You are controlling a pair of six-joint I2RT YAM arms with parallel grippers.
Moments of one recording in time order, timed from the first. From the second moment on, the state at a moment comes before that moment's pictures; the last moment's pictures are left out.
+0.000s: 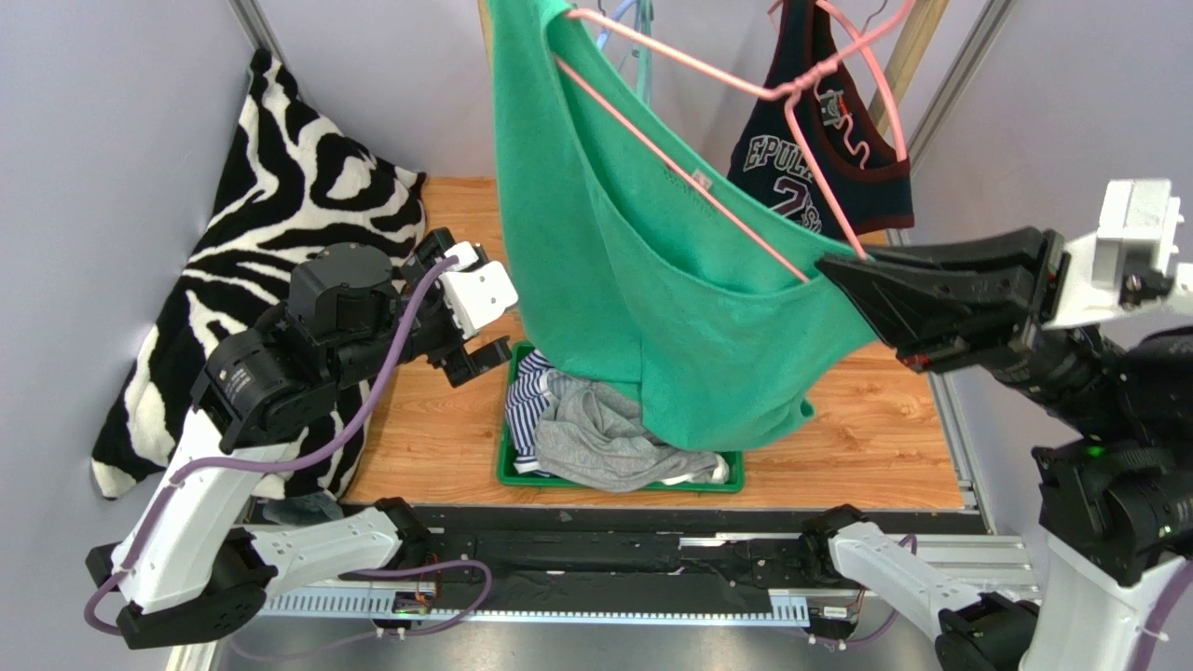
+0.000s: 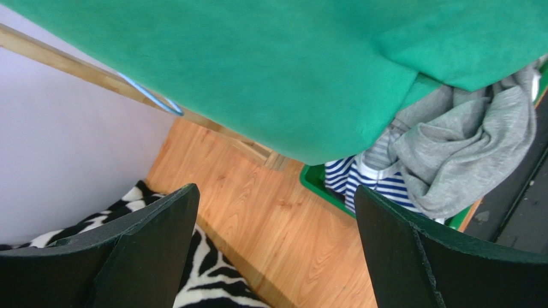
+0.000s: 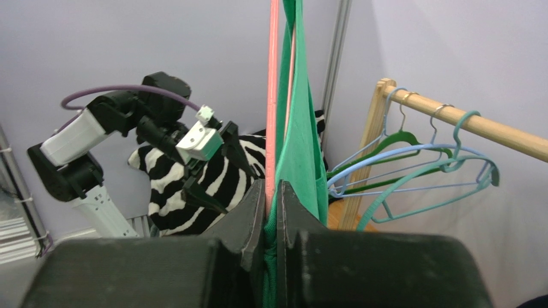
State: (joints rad) left arm -0.78 1.01 1.65 -1.05 0.00 0.53; right arm 0.36 0.94 1.93 -0.50 -0.66 0.24
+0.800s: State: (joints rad) left arm -0.78 0.99 2.07 -1.27 0.29 0.68; right arm 0.43 0.92 1.49 -0.71 -1.01 0.02
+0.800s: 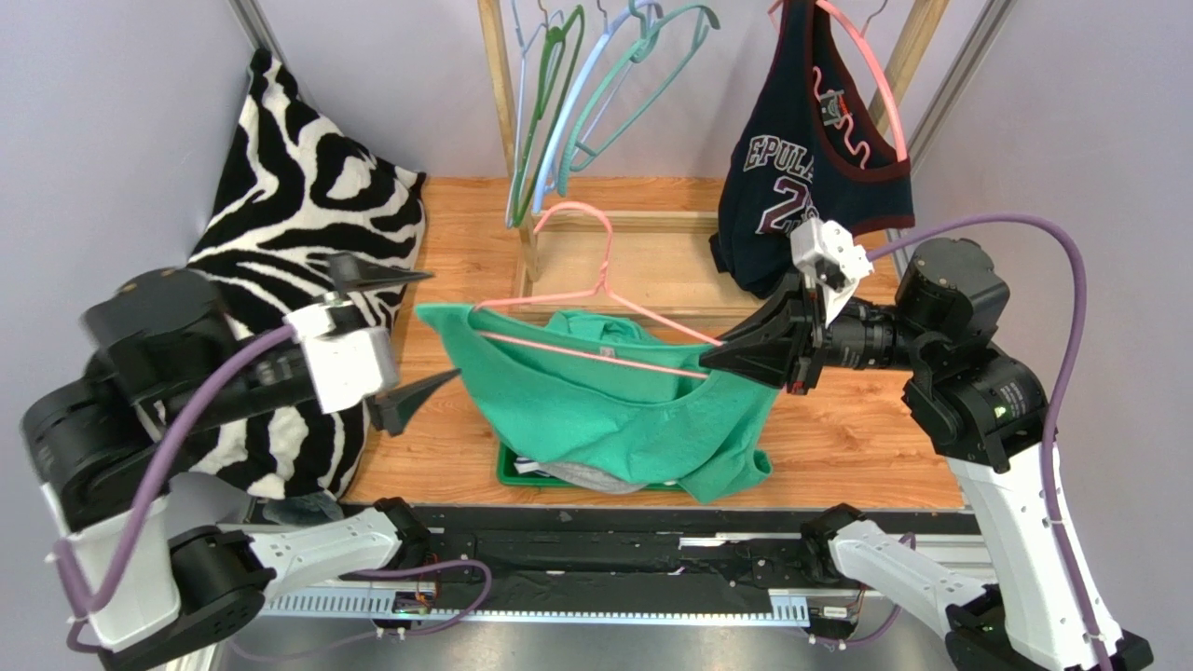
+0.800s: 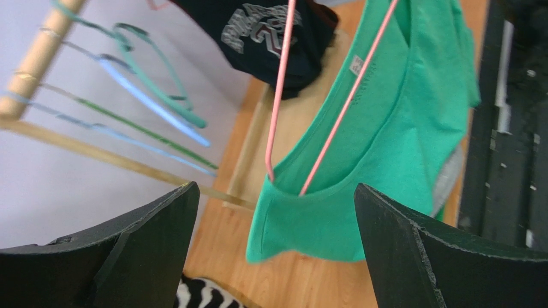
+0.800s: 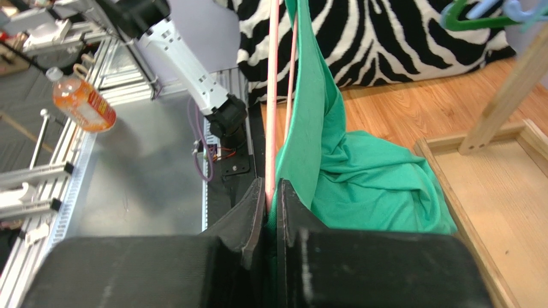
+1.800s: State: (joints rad) left arm -0.78 1.20 2.07 -1.35 0.57 0.65; right arm 0.57 0.95 1.48 -0.71 -0.95 -0.14
